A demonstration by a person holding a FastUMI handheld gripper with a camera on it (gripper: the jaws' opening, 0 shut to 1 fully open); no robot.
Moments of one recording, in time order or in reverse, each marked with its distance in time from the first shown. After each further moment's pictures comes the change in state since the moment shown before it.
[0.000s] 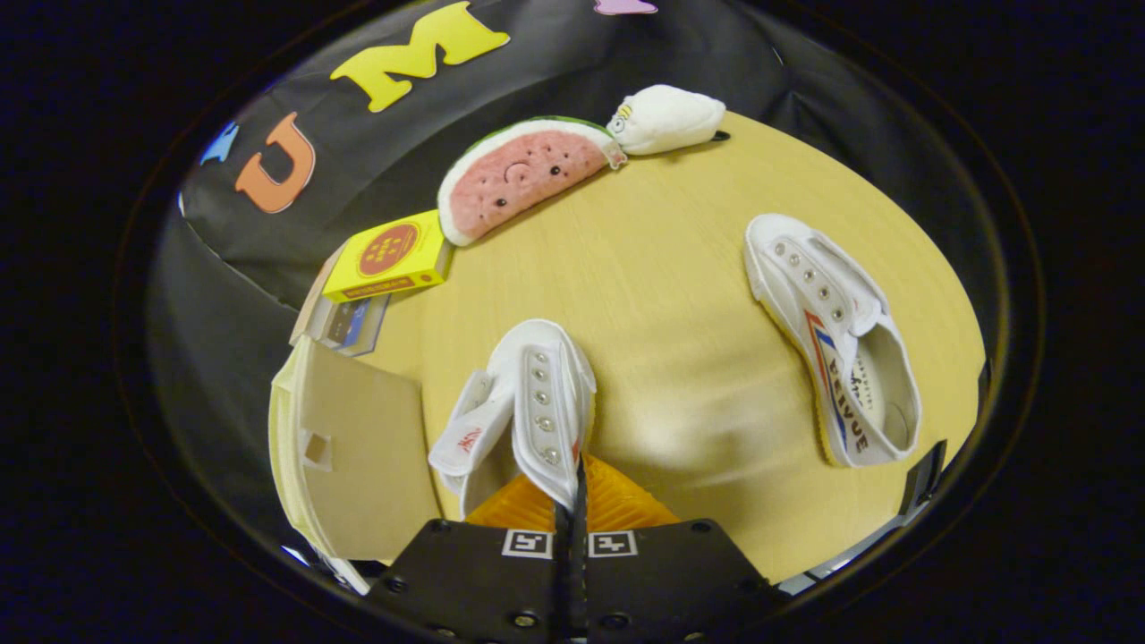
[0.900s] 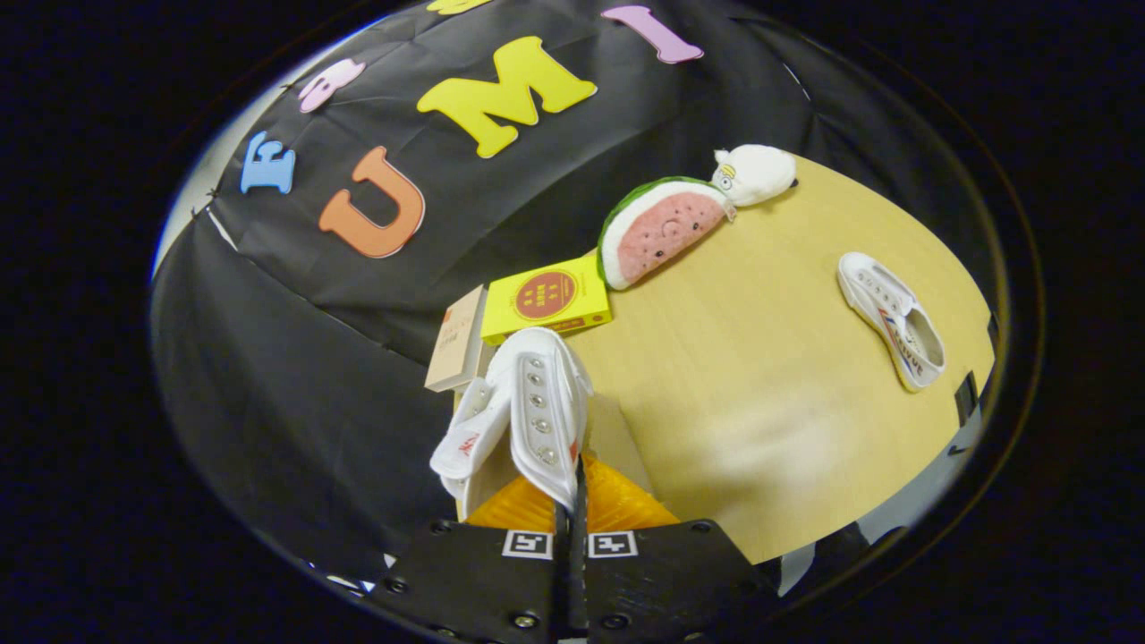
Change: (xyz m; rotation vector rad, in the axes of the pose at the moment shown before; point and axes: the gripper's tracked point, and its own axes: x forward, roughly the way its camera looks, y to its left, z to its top) arm -0.117 0.203 -0.017 0.069 -0.131 0.209
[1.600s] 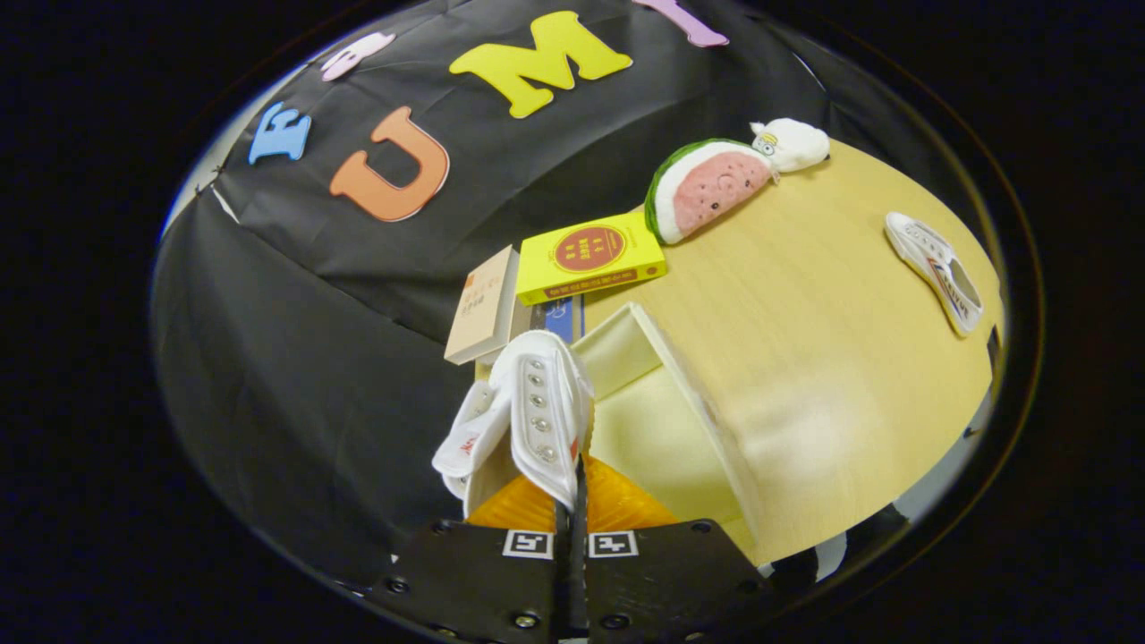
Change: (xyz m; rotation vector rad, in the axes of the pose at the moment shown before) arm 0.071 0.070 -0.068 -0.017 0.022 -0.031
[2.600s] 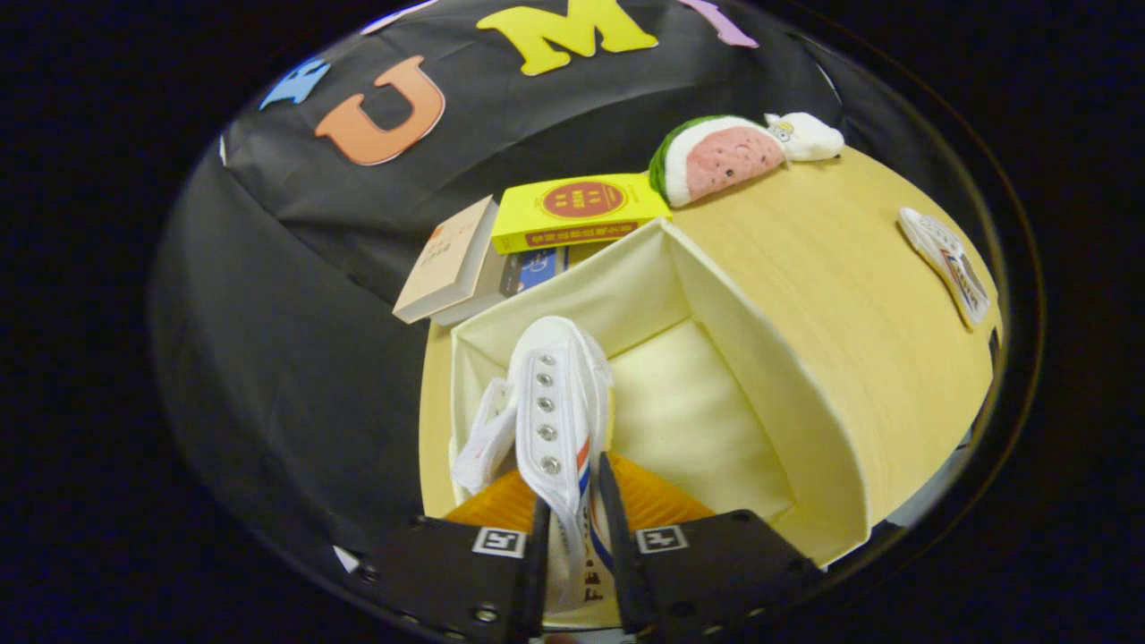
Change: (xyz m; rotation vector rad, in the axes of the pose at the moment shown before) arm 0.087 0.007 -0.061 -0.079 0.073 -0.114
